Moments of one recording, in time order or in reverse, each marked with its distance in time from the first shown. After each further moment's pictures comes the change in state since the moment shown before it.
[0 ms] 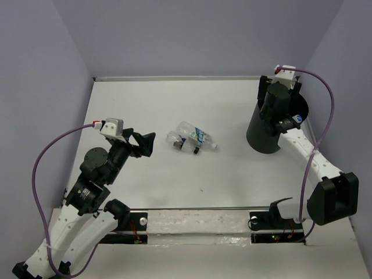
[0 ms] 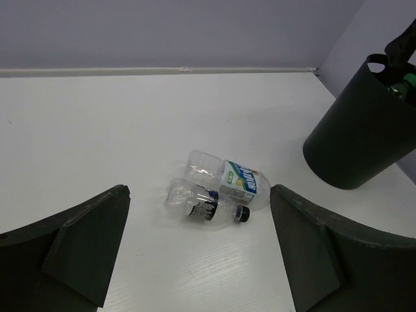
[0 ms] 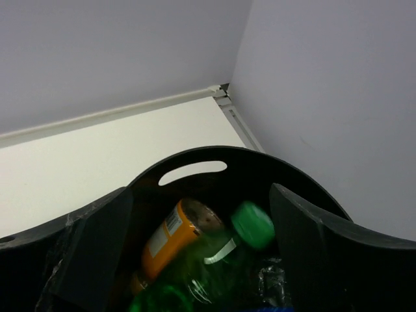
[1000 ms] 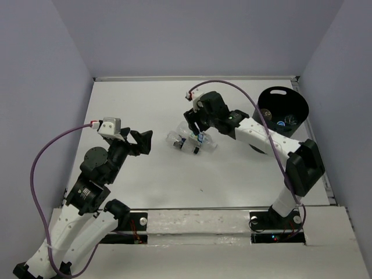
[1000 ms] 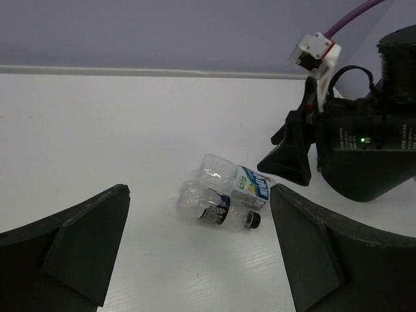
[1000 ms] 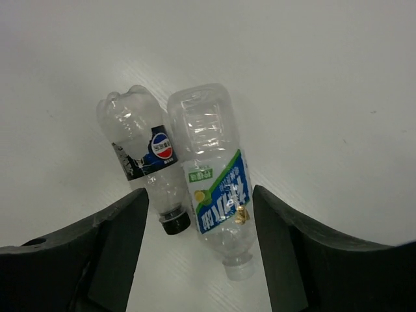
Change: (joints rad) left arm 0.015 0.004 0.000 0.003 -0.047 -0.005; right arm 0.439 0.305 0.298 -0.512 -0.747 0.058
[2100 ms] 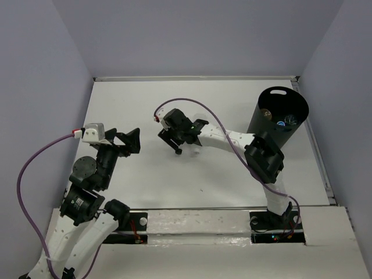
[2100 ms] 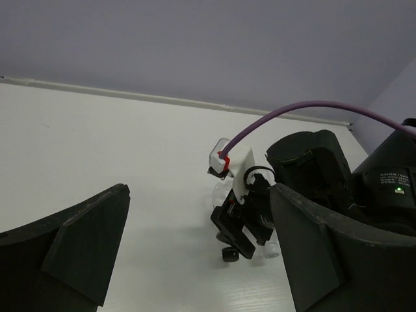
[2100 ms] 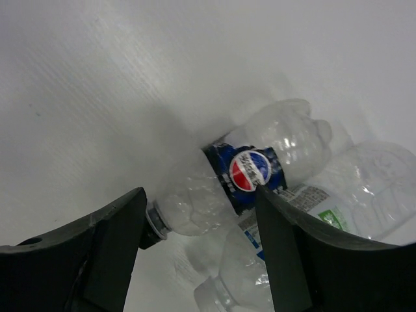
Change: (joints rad) left arm 0.050 -0.104 -0.002 -0.006 -0.097 -0.015; right arm 0.204 0.435 0.278 -0.082 0.141 -0.135
